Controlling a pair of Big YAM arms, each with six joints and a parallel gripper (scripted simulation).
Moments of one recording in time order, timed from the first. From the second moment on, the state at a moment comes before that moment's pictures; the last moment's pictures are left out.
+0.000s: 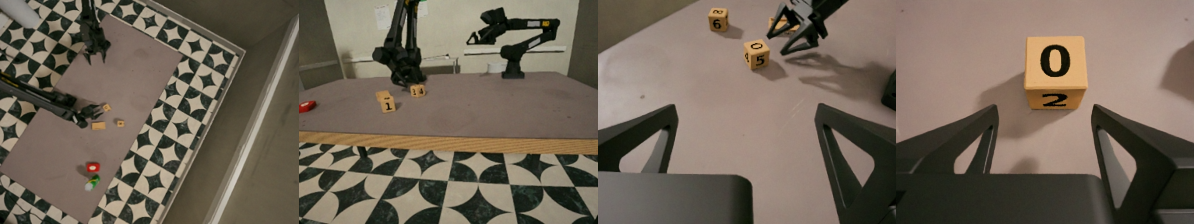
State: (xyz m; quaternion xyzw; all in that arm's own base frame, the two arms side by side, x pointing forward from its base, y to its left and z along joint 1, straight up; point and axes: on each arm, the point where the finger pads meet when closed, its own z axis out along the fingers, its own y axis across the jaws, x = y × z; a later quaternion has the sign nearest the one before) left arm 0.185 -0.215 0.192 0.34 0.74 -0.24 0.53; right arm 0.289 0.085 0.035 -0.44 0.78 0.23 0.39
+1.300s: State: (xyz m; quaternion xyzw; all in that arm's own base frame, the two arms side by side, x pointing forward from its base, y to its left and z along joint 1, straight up) left arm 0.185 -0.215 0.192 0.34 0.74 -0.24 0.53; right arm 0.314 0.117 0.011 -0.44 0.77 0.23 0.39
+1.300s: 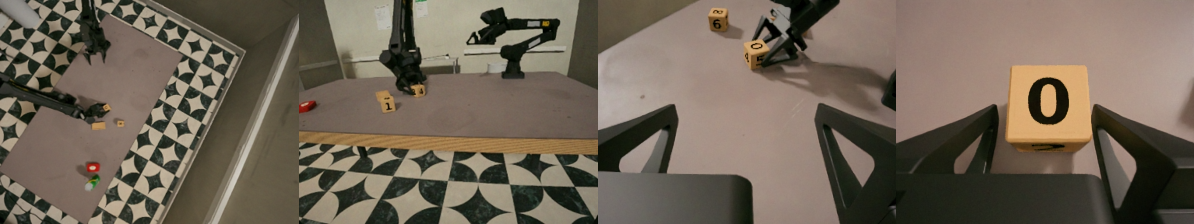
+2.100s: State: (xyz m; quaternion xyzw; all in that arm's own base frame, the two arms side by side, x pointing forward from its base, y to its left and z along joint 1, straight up) left arm 0.185 -0.215 0.192 0.34 0.74 -0.24 0.53; right arm 0.317 0.118 0.011 -0.44 0.77 0.23 0.39
